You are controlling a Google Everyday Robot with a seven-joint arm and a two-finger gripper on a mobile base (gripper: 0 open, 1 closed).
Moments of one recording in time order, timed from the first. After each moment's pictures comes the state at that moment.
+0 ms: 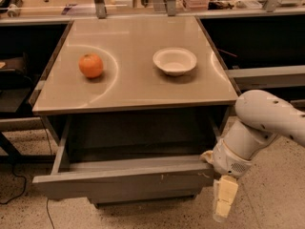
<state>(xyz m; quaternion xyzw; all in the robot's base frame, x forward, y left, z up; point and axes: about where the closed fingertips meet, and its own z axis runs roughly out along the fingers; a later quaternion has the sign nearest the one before) 0.371 -0.157 0.659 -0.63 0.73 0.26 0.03</state>
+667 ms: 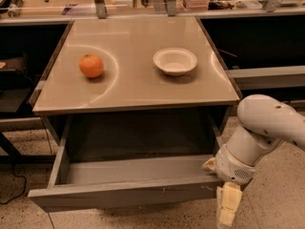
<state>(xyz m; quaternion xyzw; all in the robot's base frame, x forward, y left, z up) 0.352 -0.162 0.659 -0.63 0.73 0.26 0.01</state>
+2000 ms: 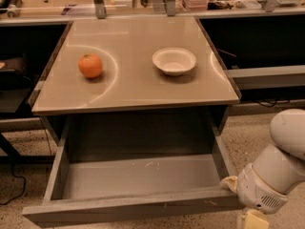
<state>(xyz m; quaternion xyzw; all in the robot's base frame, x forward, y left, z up) 0.281 -0.182 0.688 -0.58 0.77 0.28 0.01</state>
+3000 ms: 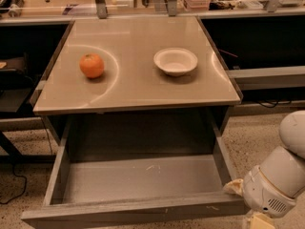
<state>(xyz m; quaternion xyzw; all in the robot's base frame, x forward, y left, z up) 0.274 -0.185 0.697 -0.57 0.77 0.28 0.02</state>
